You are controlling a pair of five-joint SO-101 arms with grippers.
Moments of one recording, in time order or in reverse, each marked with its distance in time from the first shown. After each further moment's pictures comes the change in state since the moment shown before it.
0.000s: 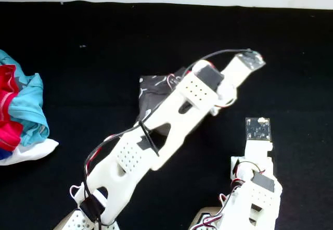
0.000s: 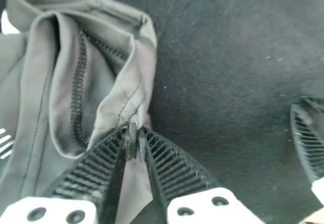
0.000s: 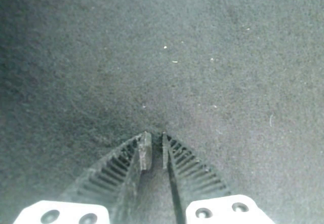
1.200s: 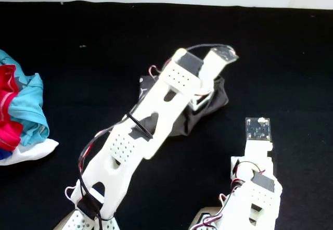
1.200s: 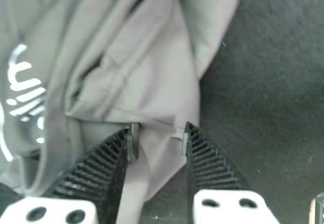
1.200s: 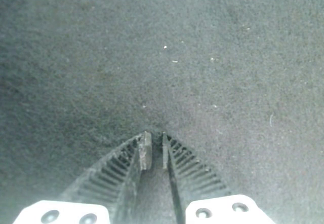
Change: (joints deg) left arm -8.4 2.7 -0.4 7.4 0.0; right arm 0.0 0.0 0.0 0.1 0.0
